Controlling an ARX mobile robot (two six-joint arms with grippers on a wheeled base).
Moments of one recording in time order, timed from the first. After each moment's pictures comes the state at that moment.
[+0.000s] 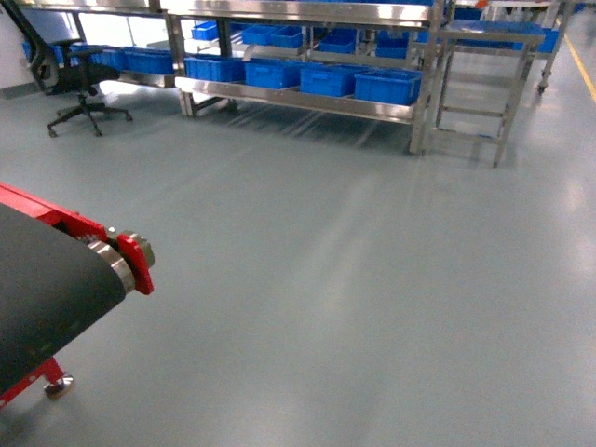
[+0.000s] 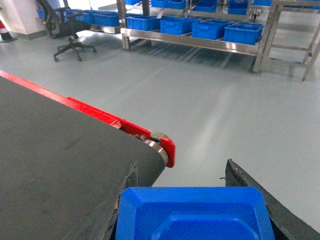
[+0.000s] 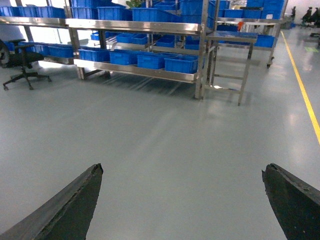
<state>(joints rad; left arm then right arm) -0.38 0.46 0.32 -0.03 -0.46 -0.04 0.00 0.01 0.01 -0.01 0.00 0.00</state>
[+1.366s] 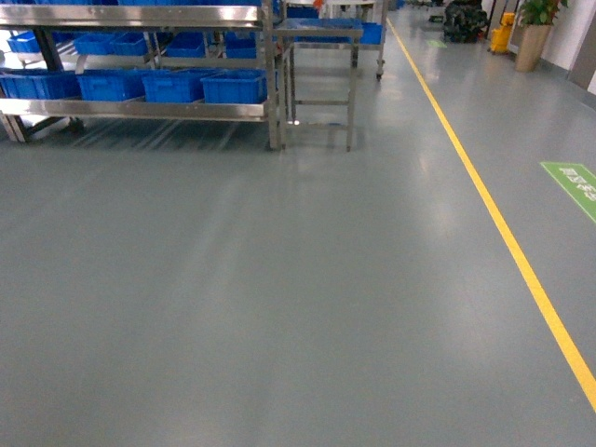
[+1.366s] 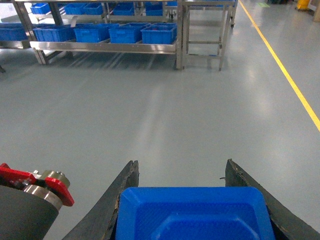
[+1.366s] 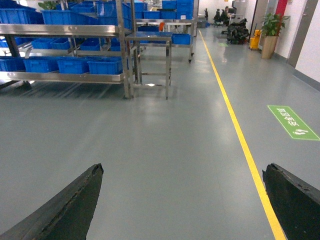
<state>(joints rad) -0.38 0.46 0.32 -0.03 -0.46 -0.04 0.00 0.01 0.01 -0.01 0.00 0.00</state>
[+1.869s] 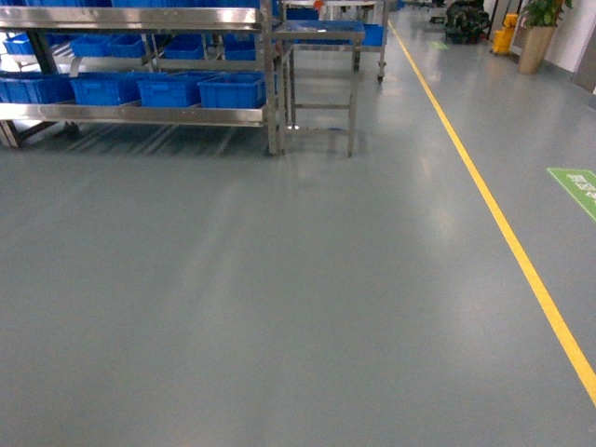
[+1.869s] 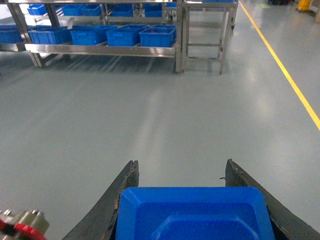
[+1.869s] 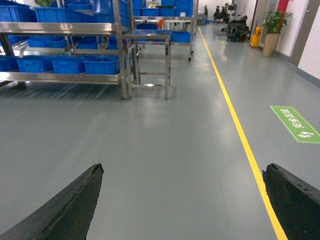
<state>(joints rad) -0.38 0.46 0.32 -0.03 -0.46 -0.04 0.00 0.01 0.01 0.00 0.00 0.00</state>
